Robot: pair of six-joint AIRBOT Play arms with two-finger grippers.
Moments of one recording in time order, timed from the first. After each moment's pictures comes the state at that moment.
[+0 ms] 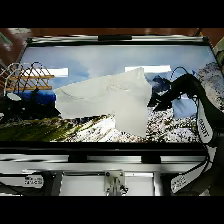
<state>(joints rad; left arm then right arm) 0.29 -1.54 1.04 0.91 -1.10 -1.30 -0.09 -1.82 1.47 2.09 -1.37 -1.69</state>
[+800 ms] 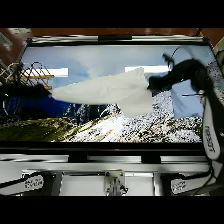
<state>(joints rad) 0.27 -1.33 1.28 0.87 -1.12 -1.15 -0.02 -1.60 1.62 2.13 -1.22 -1.81</state>
